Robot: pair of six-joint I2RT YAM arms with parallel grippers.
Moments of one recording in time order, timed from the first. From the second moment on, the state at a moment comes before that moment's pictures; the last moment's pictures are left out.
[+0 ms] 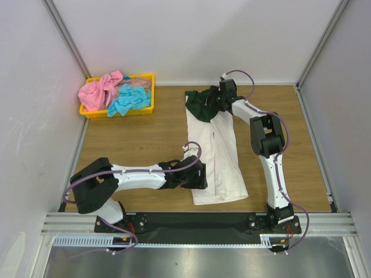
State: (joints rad) left arm -1.08 1.56 0.78 -0.14 -0.12 -0.92; right arm 0.31 2.43 1.93 -0.14 -0.13 0.56
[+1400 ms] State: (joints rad) left arm -1.05 1.27 0.57 -0.11 -0.13 -1.00; right arm 0.31 0.88 0.51 -0.53 -0.06 0.71
